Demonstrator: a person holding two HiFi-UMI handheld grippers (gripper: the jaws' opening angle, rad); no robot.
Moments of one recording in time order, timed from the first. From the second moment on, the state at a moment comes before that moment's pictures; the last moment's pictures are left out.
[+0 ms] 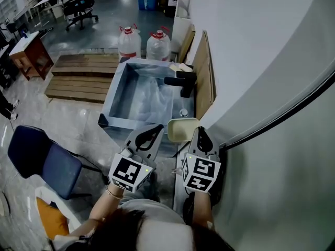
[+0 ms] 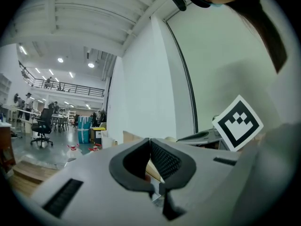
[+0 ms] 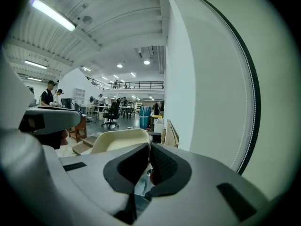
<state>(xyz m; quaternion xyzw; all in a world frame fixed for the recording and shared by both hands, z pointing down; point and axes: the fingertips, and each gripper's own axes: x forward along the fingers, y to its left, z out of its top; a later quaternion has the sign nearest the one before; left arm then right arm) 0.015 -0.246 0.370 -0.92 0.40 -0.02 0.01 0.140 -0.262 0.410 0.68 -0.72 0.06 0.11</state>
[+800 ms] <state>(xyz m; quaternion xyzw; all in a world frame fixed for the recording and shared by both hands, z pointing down) 0.026 -0.295 0.377 -0.93 0.38 -0.03 0.01 0.141 -0.322 0.468 0.67 -0.72 0.06 0.18</state>
